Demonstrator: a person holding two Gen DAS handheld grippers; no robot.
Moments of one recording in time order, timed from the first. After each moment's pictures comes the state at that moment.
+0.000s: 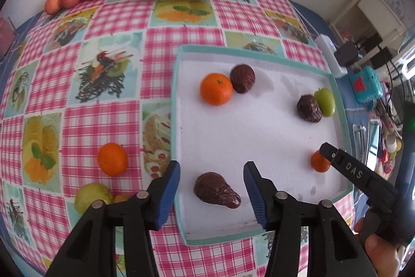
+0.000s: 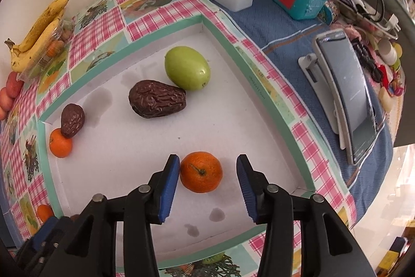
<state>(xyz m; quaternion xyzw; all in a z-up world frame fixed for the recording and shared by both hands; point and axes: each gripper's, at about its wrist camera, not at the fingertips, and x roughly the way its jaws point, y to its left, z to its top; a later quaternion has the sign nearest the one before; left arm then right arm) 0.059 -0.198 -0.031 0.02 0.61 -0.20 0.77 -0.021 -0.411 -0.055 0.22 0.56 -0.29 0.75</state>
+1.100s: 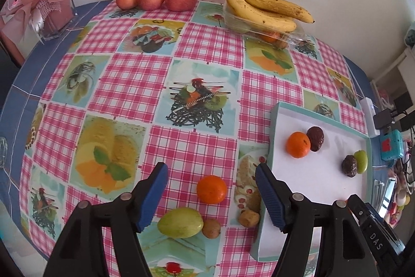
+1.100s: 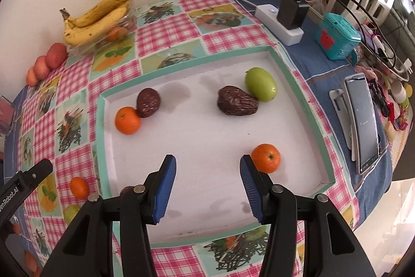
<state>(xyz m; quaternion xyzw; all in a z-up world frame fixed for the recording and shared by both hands) 0.096 -0.102 -0.009 -0.03 0.57 -0.08 0.81 -0.005 -0.337 -0.014 0.16 0.54 -0.21 0.80</state>
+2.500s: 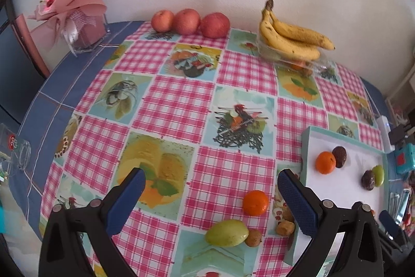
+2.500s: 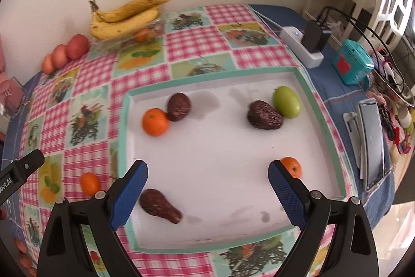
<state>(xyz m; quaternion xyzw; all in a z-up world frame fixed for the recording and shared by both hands) 0.086 -0.056 0.012 -0.02 0.51 -0.03 0.86 0.004 -0.297 -0.007 0.12 0.51 -0.17 0.83</state>
